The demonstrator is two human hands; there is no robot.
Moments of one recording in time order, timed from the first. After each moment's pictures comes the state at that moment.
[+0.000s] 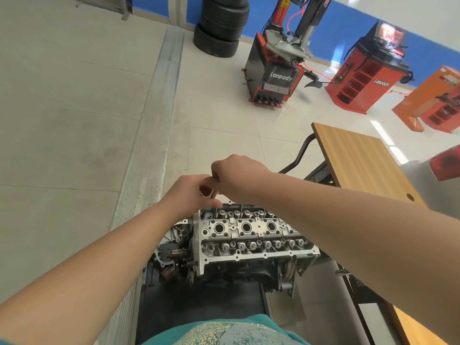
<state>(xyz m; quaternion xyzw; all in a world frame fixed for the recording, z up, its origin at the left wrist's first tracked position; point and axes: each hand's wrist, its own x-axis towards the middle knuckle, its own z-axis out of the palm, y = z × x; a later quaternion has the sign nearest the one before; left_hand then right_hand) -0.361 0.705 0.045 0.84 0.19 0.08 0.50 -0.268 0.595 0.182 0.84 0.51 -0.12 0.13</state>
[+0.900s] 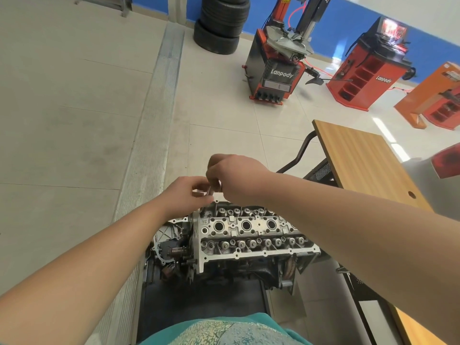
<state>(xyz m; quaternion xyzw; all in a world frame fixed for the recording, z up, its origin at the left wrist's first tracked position) -0.369 0.715 0.031 0.81 0.16 0.05 0.56 -0.266 0.585 0.186 0.78 0.60 -0.15 0.09</state>
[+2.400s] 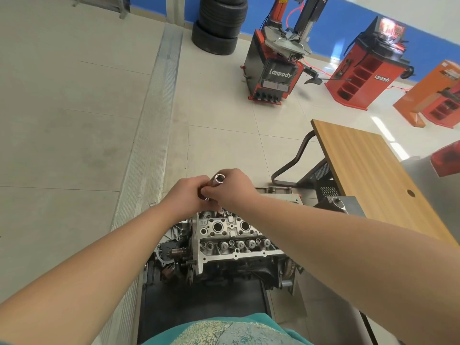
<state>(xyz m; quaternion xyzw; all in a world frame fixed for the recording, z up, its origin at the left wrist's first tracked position) -0.359 0.702 0.030 0.82 0.21 0.06 0.52 -0.275 0.583 0.129 0.89 0.28 -0.25 -0.25</state>
